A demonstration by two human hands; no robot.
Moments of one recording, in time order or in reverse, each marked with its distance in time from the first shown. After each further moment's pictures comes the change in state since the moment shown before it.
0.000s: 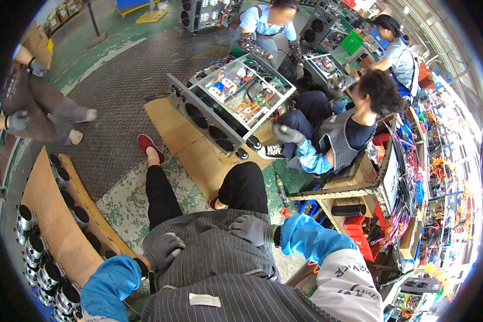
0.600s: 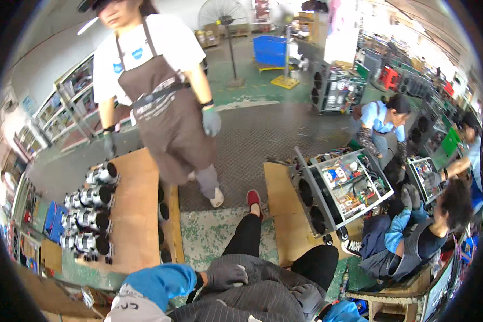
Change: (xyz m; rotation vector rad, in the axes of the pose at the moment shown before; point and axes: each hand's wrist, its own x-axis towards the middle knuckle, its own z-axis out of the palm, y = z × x) left_hand -0.023 -0.001 -0.001 0.171 0.105 0.063; right_hand 0.004 -0.002 0.016 -0.059 0.206 -0.063
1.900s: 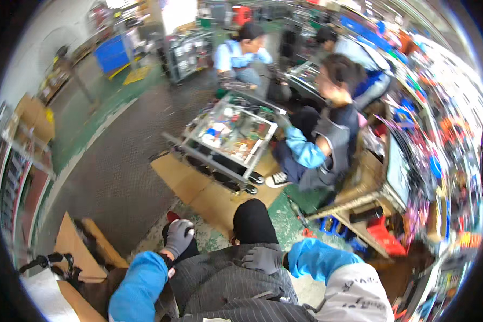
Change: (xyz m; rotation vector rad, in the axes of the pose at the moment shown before) left_hand 0.193 -0.098 -0.038 0.231 0.326 -0.121; right_hand -0.012 0.022 -0.005 0.126 -0.069 0.024
